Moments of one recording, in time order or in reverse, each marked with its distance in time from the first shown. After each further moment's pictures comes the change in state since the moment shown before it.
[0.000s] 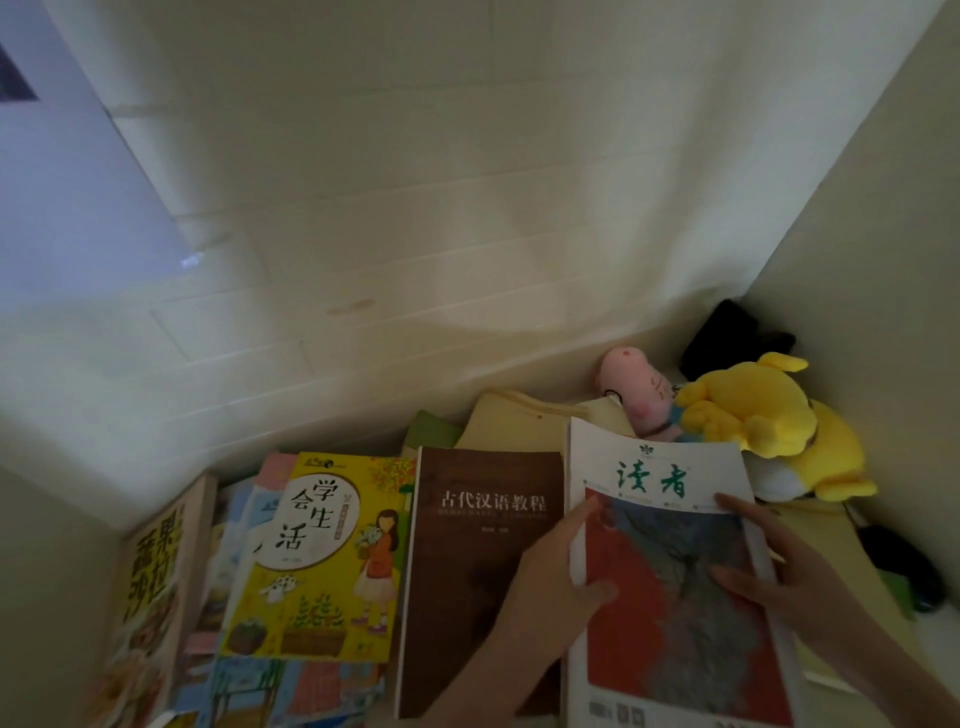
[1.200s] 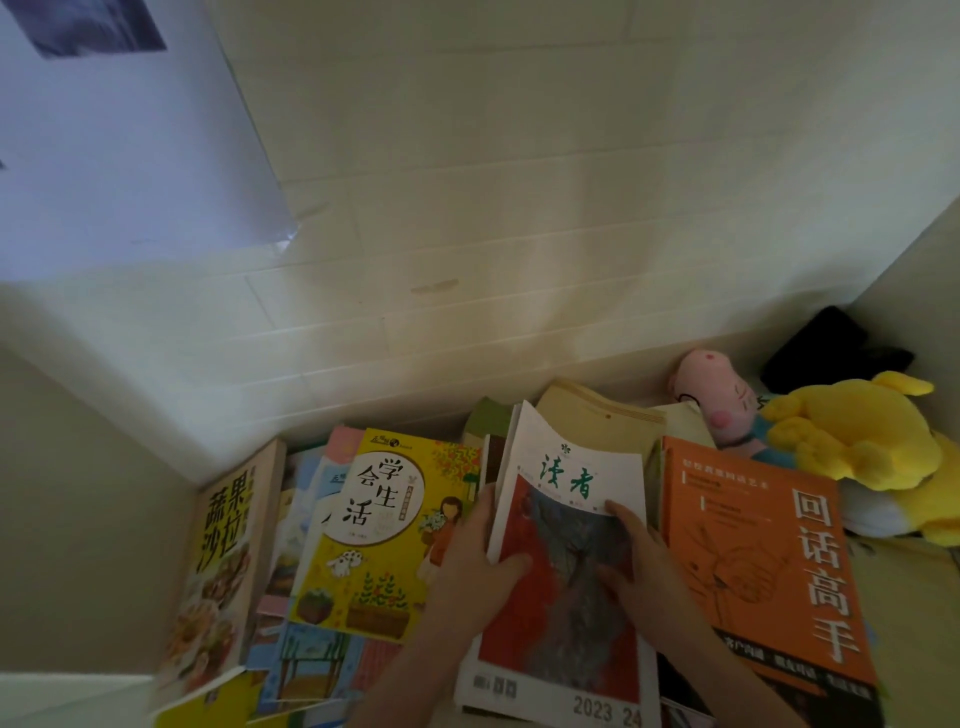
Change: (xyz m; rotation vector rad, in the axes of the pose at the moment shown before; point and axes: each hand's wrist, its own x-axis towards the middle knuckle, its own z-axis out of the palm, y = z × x) left_hand -0.026 -0.040 -0.099 0.232 0.318 -0.301; right_hand 0.037 0.007 0.167 -0.661 -0.103 0.002
